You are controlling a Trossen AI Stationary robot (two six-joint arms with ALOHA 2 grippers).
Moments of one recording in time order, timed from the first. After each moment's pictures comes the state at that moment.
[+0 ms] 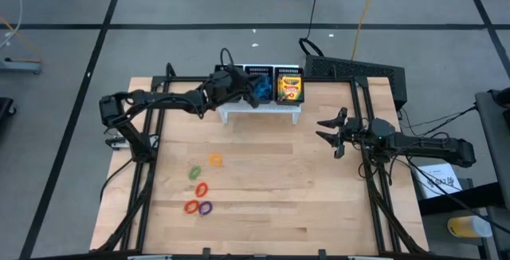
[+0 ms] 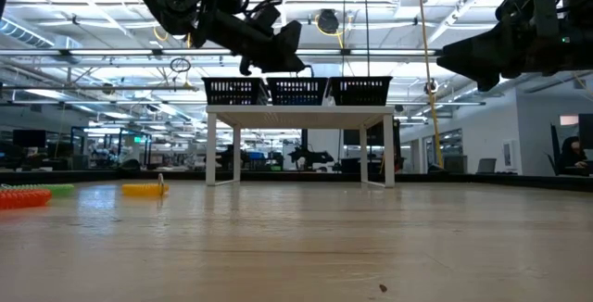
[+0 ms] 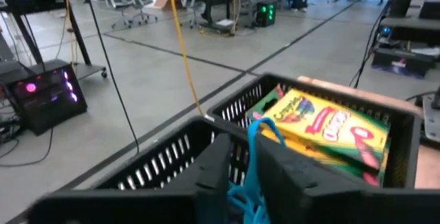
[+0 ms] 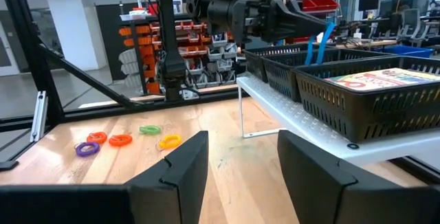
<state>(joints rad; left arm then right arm) 0.39 1.65 1.01 0.50 -0.21 -0.01 -0.16 0.23 0.02 0.27 0.02 0.09</state>
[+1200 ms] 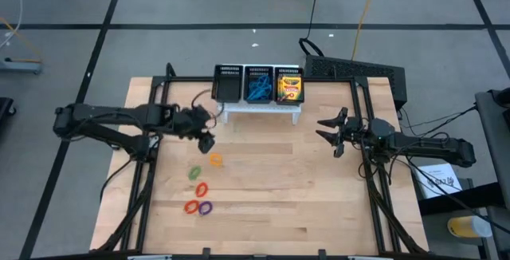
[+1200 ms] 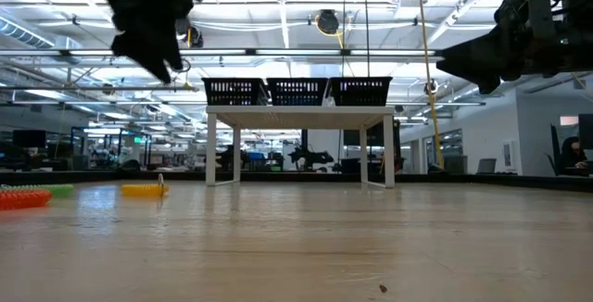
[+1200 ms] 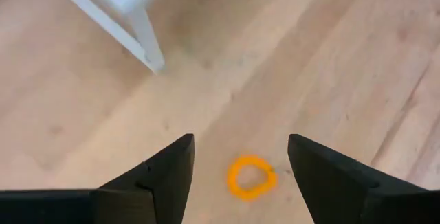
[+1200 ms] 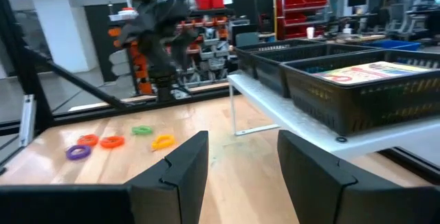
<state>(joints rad) 0.04 1.12 0.93 -0.81 -0.18 -0.62 -0.16 0.23 0.02 0.26 0.05 0.11</state>
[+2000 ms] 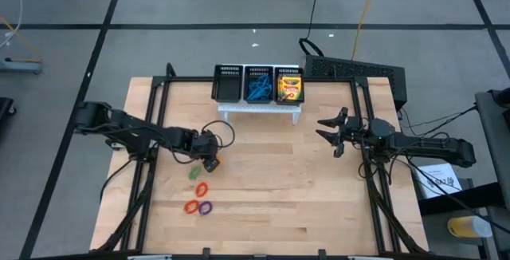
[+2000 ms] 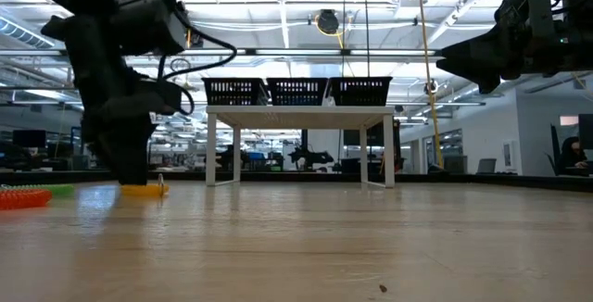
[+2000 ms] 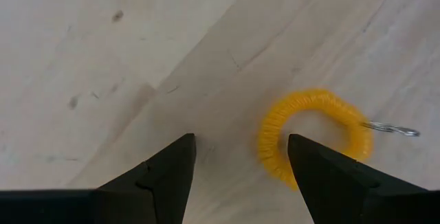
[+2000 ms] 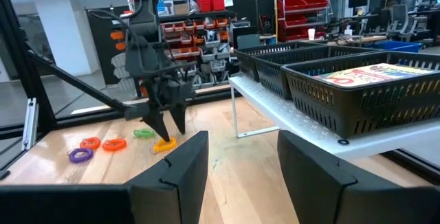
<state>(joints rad) -0.06 1.40 0.59 -0.43 -0.13 -0.76 -0.16 0.23 0.02 0.27 0.06 0.11</state>
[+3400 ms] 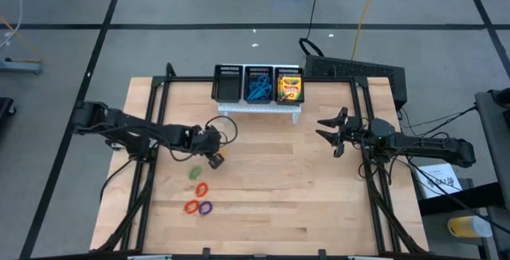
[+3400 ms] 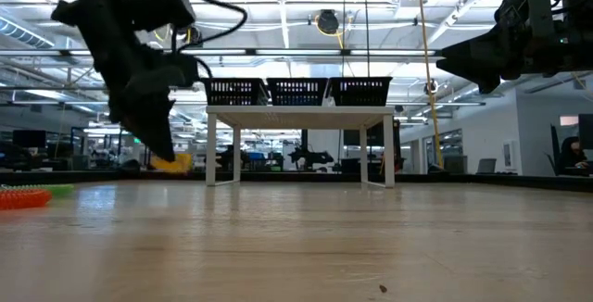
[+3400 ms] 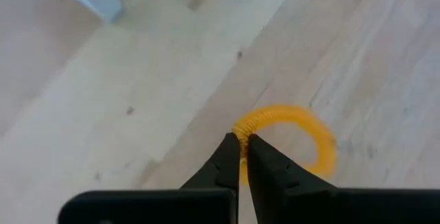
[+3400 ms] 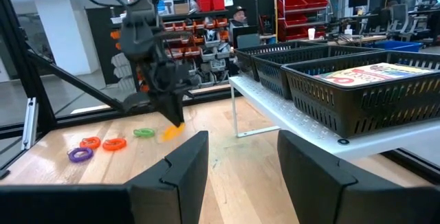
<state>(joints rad) -0.06 1.36 0.66 -0.41 -0.24 -0.65 -0.16 0.23 0.02 0.27 0.06 0.11</state>
